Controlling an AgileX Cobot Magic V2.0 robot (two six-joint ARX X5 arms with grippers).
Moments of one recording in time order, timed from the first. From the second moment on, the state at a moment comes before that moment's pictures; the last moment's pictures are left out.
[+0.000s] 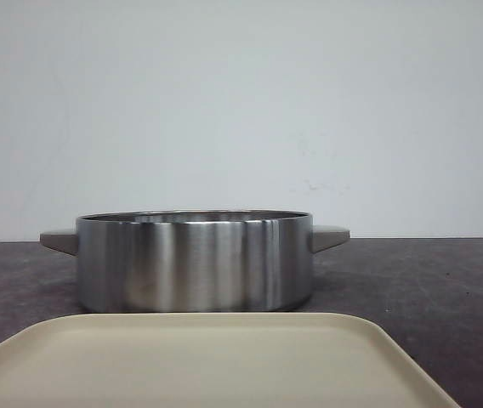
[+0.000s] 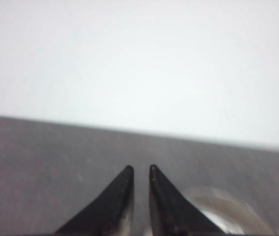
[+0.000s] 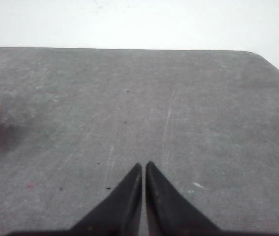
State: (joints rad) left arm -0.42 0.39 0.87 -0.49 -0.38 -0.22; right arm 0.05 0.00 0.02 -0.17 0.02 0.05
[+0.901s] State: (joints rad) left arm 0.03 0.01 0.03 -0.19 -0.02 -0.08; right arm 0.05 0.00 0.01 -0.17 0.02 0.05
